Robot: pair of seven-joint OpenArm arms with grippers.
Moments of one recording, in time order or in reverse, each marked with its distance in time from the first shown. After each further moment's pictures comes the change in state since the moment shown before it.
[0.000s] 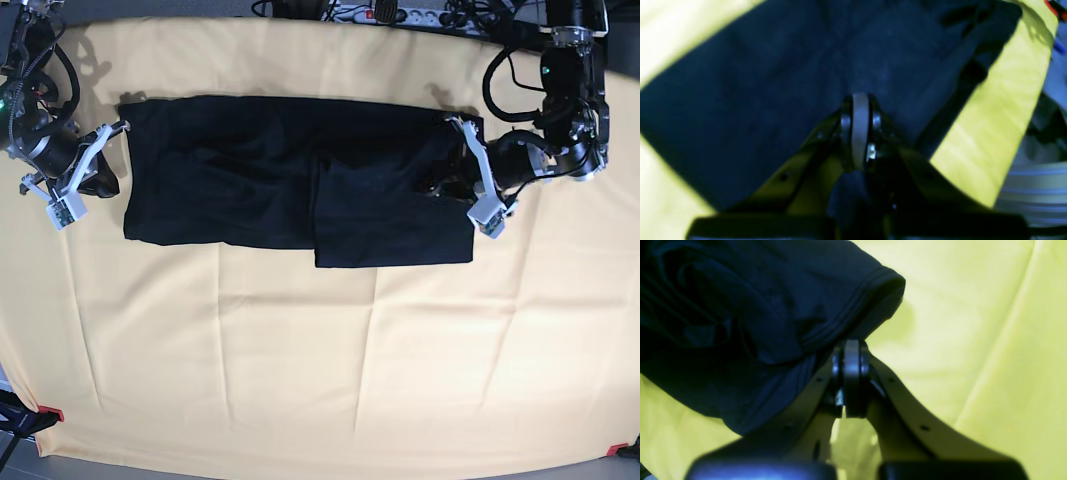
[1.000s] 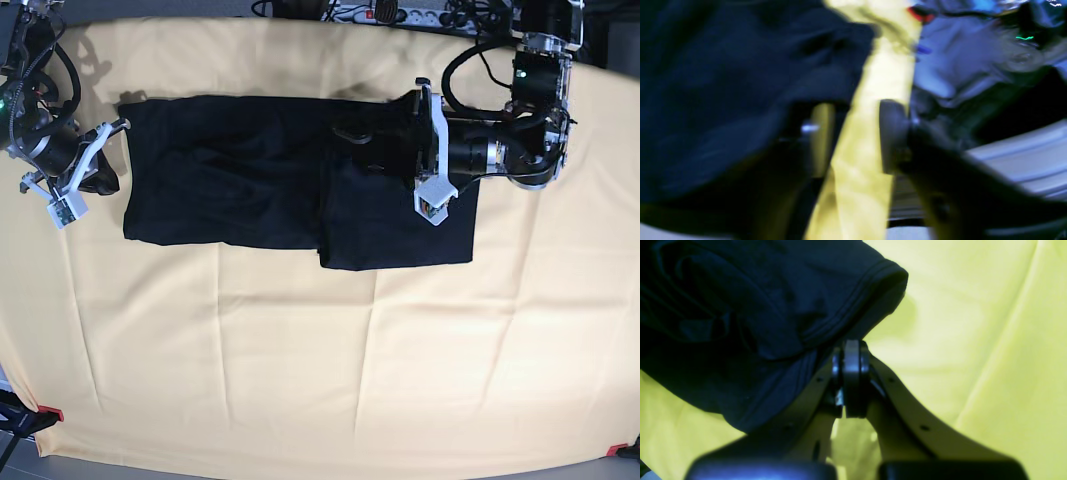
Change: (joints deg) left arm -3.9 3.5 9.8 0.8 -28.6 0.2 17.6; right arm 0.0 0.0 0.0 0.0 0.0 0.0 -1.3
